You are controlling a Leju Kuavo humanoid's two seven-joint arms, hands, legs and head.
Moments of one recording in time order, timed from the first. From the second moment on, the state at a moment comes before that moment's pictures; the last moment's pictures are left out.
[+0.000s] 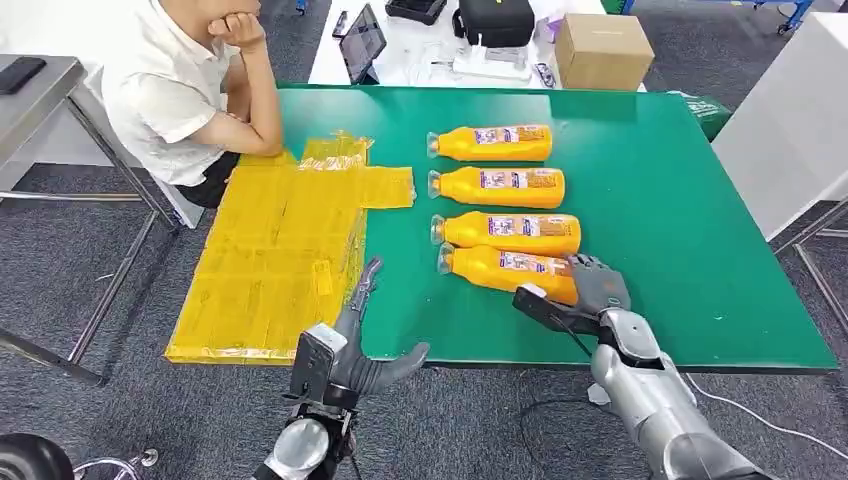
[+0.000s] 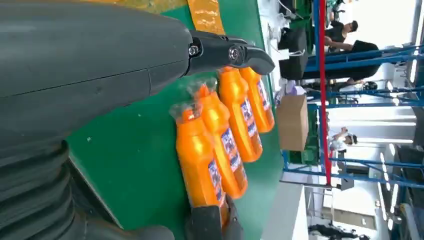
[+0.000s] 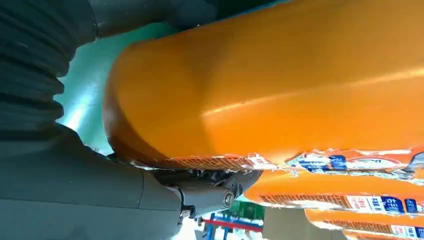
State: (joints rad) left arm -0.13 -0.22 -0.55 -1.25 -0.02 0.28 -0.45; right arm -0.49 -0.21 0.30 -0.65 1.07 -0.27 -0.10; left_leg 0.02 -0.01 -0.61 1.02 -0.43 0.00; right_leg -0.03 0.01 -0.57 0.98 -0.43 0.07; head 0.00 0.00
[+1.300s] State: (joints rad) left arm -0.11 -0.22 -0.59 -1.31 0.46 0.18 -0.52; right arm -0.13 -0.13 0.28 -1.12 0.23 0.24 -0.59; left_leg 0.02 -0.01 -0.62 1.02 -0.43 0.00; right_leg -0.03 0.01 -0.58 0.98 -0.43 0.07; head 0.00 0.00
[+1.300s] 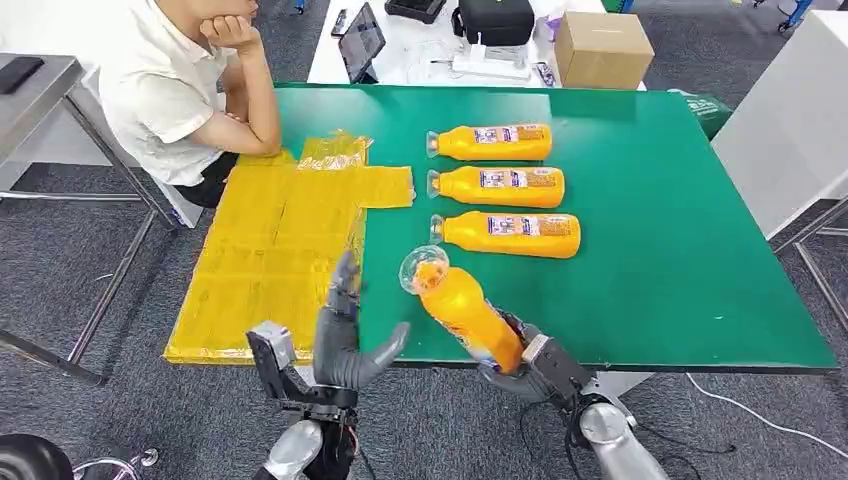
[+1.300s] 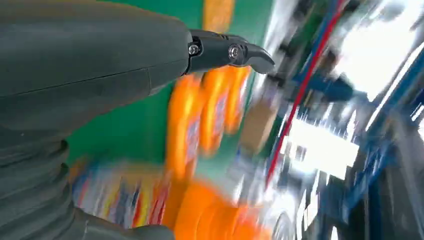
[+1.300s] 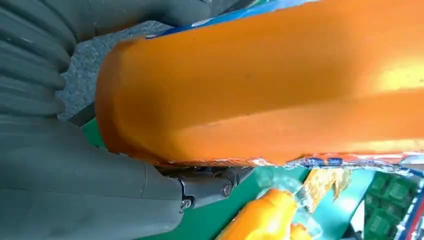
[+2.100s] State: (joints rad) left arm -0.19 -0.22 -0.61 -1.20 0.51 0.30 -0.39; right arm -0.25 -0.02 0.54 -1.04 0.36 0.04 -0.52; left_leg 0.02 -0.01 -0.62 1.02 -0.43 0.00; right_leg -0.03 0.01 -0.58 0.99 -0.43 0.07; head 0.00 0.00
